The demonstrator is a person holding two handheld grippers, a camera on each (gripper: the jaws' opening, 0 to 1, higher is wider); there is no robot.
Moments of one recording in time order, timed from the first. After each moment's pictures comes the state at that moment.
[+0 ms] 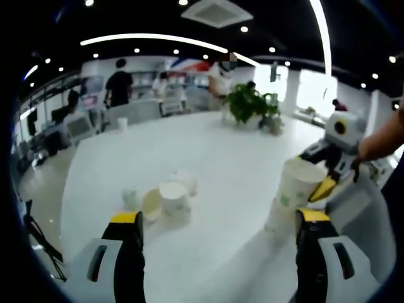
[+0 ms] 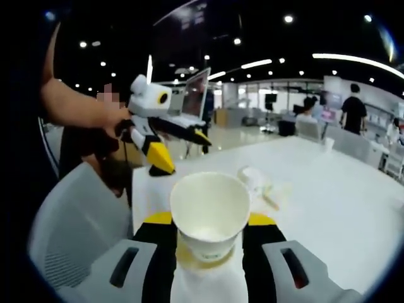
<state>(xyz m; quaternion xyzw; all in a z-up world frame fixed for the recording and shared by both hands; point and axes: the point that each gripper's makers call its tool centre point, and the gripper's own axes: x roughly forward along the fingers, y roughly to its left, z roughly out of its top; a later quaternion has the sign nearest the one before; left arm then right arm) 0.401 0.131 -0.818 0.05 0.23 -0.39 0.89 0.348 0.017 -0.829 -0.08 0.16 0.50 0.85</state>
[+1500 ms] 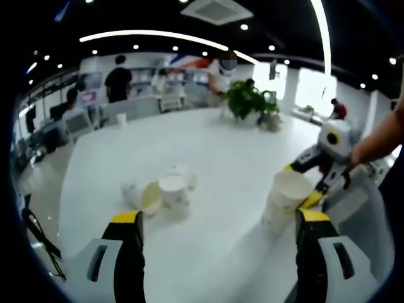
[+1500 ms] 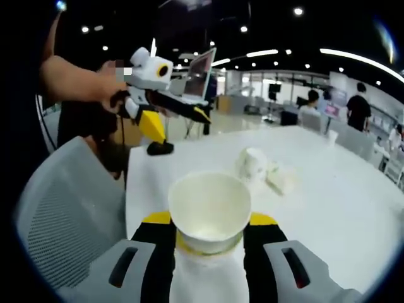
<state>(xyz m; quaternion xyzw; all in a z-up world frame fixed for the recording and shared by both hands) 0.395 0.135 -0.822 0.04 0.24 -0.39 0.89 0.349 0.017 -0.864 -0.13 0.19 0.50 0.83</state>
